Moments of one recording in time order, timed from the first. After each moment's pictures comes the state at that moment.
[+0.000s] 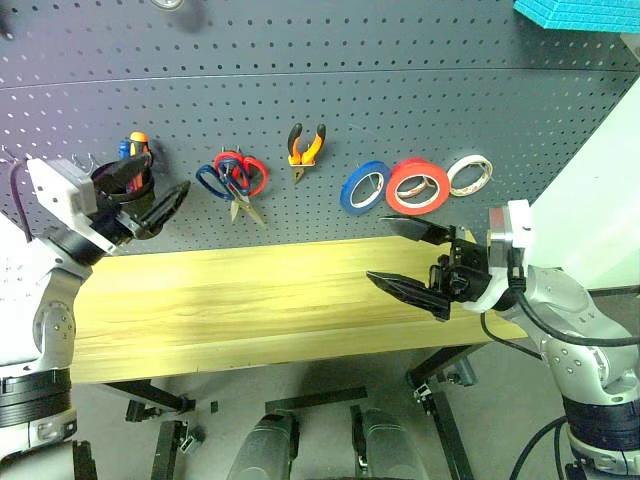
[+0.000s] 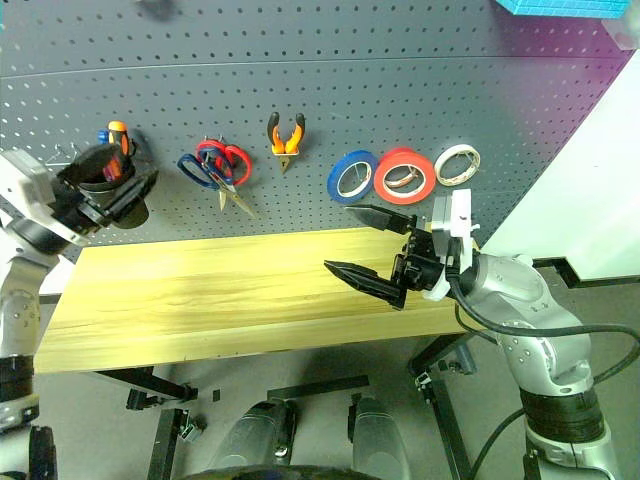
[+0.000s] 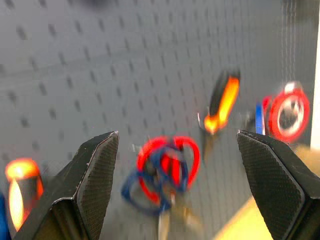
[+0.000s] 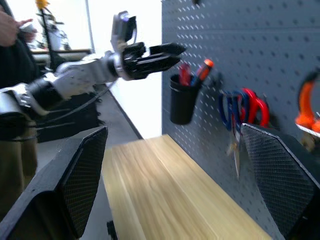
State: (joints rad) left arm -0.27 0.69 0.38 -0.02 -0.55 0.10 -0.79; right arm -0.21 -0.61 -0.11 -0.48 0.79 0.43 0.89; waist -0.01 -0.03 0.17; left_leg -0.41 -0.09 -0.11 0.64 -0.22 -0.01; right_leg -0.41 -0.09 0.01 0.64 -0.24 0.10
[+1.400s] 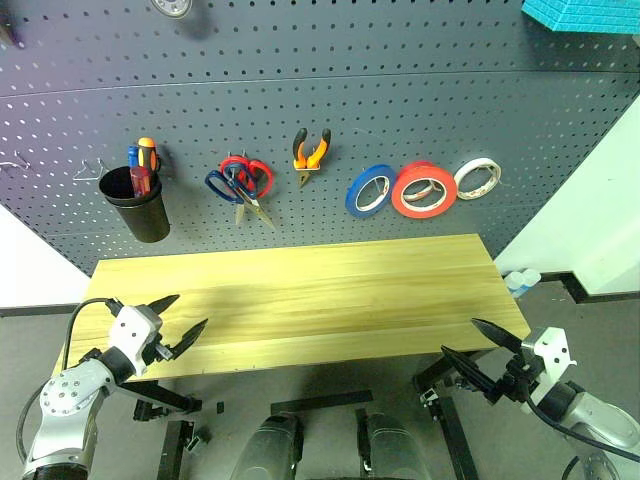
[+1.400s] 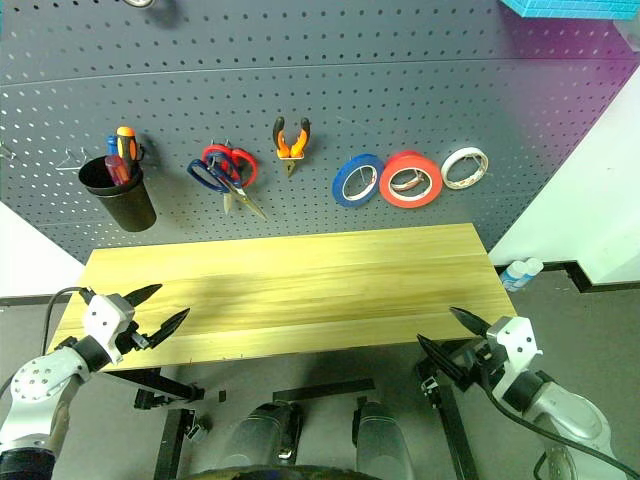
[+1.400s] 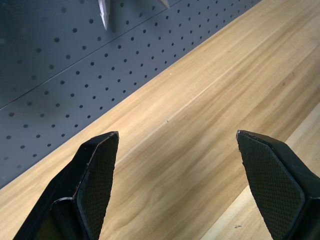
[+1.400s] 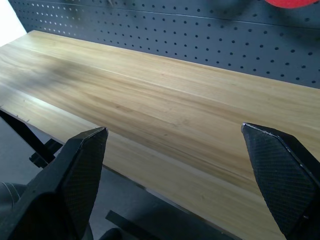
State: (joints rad) left arm 0.11 0.58 0.25 0.28 -0.23 -0.34 -0.82; right arm 0.39 -0.53 -0.28 -0.12 0.47 0.00 0.88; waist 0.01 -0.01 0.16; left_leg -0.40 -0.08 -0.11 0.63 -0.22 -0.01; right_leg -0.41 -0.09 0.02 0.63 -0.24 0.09
